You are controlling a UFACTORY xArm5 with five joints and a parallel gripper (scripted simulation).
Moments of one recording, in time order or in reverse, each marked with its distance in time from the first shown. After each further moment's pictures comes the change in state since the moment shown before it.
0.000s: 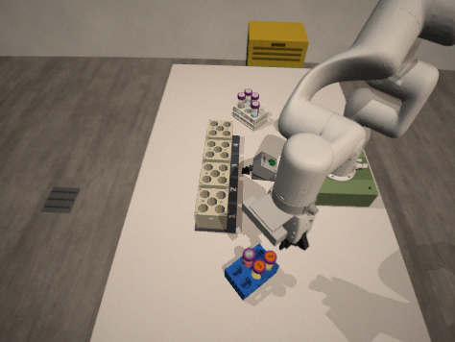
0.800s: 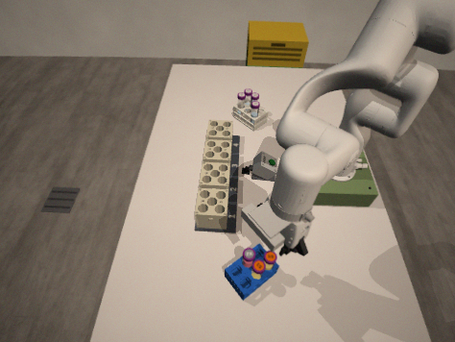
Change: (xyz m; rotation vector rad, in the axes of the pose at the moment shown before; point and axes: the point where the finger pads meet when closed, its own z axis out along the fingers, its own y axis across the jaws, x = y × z) arm 0.000 0.000 0.025 0.000 0.000 0.000
